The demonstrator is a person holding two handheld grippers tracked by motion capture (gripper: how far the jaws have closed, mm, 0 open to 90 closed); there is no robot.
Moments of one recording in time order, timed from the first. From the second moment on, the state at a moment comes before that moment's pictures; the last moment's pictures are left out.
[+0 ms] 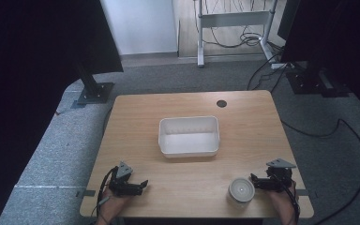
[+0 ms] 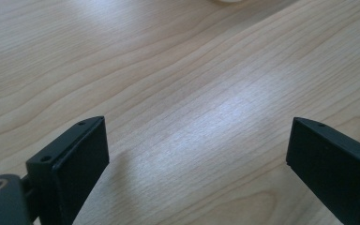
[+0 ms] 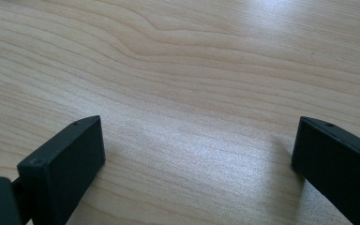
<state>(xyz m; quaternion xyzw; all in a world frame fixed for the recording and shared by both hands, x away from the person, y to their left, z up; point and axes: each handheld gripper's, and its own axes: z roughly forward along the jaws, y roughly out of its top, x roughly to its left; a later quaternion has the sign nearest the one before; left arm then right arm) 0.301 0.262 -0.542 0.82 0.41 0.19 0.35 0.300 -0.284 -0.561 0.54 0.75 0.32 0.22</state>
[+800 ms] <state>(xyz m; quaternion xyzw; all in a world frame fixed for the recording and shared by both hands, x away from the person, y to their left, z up) 0.290 0.238 -0.527 0.83 0.36 0.17 0.39 0.300 -0.284 -0.561 0.54 0.75 0.32 0.22</state>
